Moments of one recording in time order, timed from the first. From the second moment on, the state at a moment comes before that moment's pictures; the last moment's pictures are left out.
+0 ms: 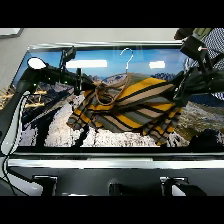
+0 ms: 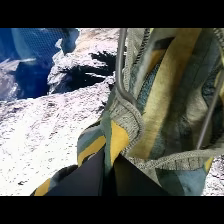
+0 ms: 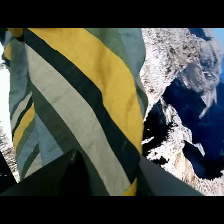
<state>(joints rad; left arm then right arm) -0.15 -1.77 1.78 0.50 -1.39 -0.18 -0.09 -1.10 1.49 -0.93 1.48 0.51</state>
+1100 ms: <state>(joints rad) -0.15 -1.63 1.78 0.74 -1.18 -0.19 -0.09 -1.11 1.49 -1.06 1.18 0.70</state>
